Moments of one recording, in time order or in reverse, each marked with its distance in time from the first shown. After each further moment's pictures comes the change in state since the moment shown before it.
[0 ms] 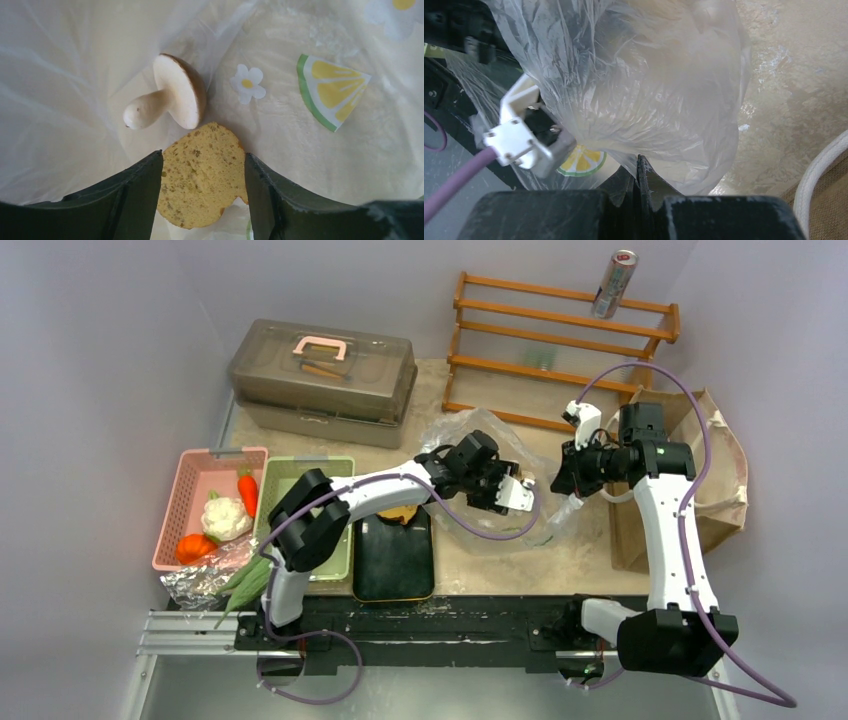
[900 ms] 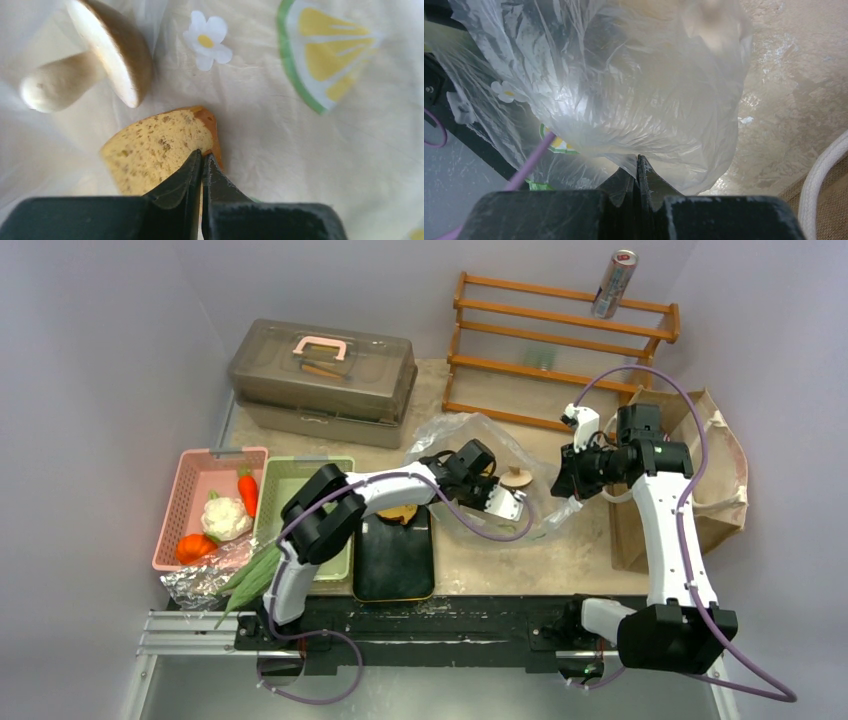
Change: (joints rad) left arm 0.027 0.146 0.031 -0.080 -0.085 0.118; right arm 0.000 0.008 -0.015 -0.012 0.014 -0.003
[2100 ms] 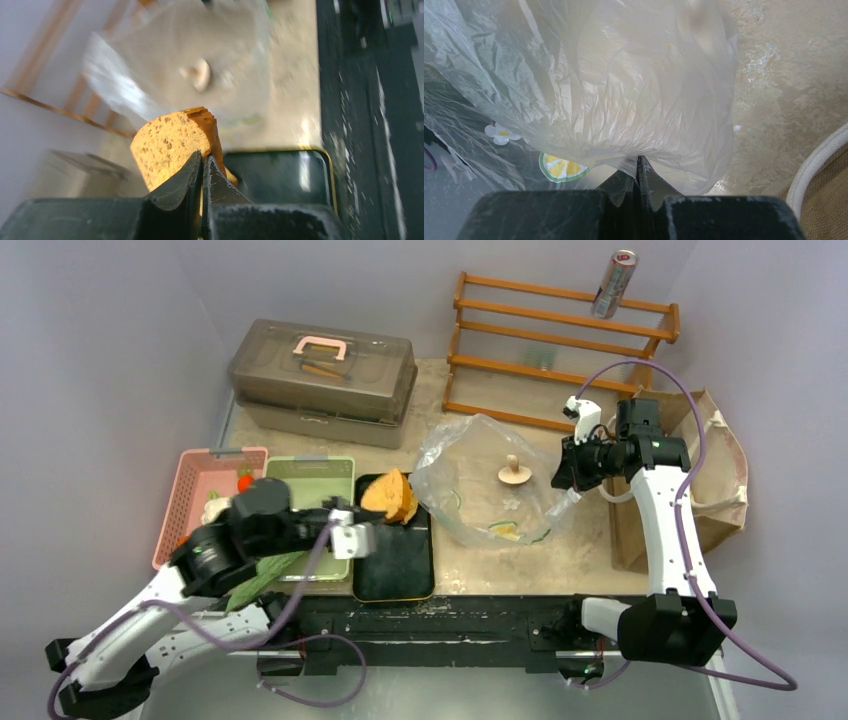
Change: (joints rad) left arm 0.011 -1.434 -0.441 -0.288 0.113 -0.417; right arm 0.000 0.037 0.008 0.072 0.022 0.048
